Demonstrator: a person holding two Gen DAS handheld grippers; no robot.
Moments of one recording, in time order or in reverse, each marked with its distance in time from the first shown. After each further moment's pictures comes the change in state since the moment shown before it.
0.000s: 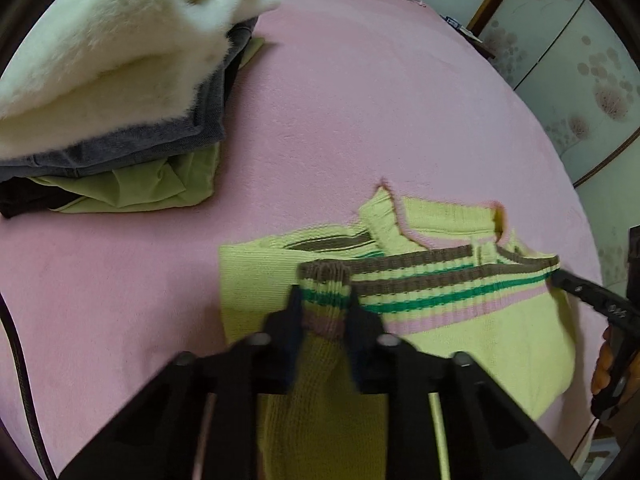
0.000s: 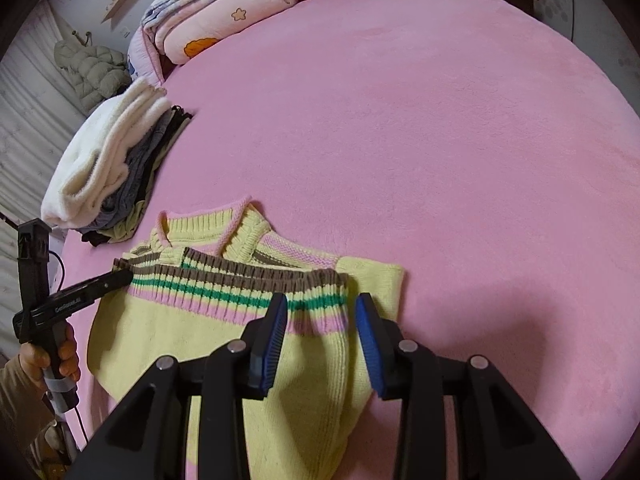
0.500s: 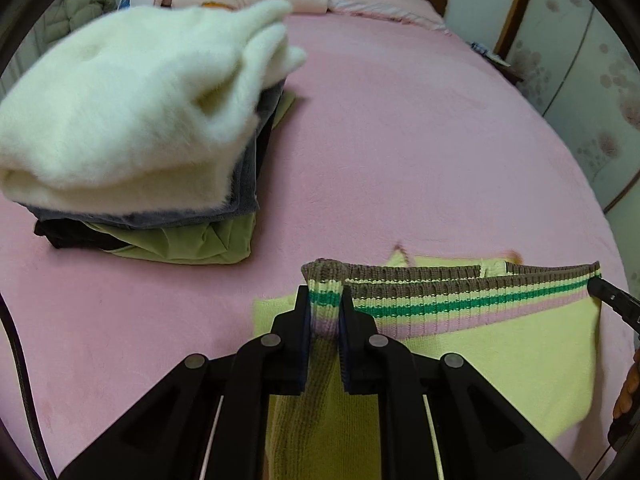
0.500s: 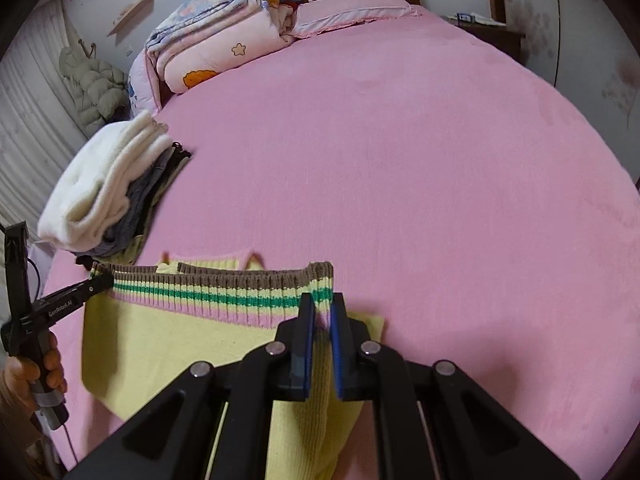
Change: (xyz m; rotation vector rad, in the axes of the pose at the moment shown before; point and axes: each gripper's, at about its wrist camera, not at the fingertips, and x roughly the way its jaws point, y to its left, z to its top) left arm -0.020 -0.007 0.022 -0.010 -0.109 0.187; right arm -0.024 0.008 0.019 -0.025 -0.148 -0.098
